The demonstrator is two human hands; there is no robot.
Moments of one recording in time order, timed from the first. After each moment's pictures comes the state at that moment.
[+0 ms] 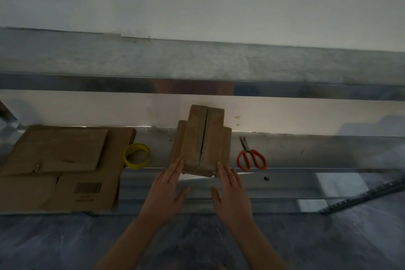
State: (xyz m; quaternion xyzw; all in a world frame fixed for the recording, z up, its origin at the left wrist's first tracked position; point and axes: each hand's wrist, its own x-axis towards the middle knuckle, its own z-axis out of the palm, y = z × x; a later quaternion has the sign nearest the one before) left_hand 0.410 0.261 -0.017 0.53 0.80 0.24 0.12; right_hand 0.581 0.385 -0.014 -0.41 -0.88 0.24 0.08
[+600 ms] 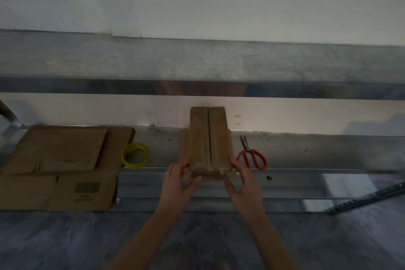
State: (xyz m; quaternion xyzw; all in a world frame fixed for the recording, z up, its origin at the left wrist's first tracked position) left_hand 0.441 0.309 -0.019 0.34 0.76 0.52 0.19; right_hand 0.602 0.428 -0.017 -0.38 -0.77 0.43 0.28
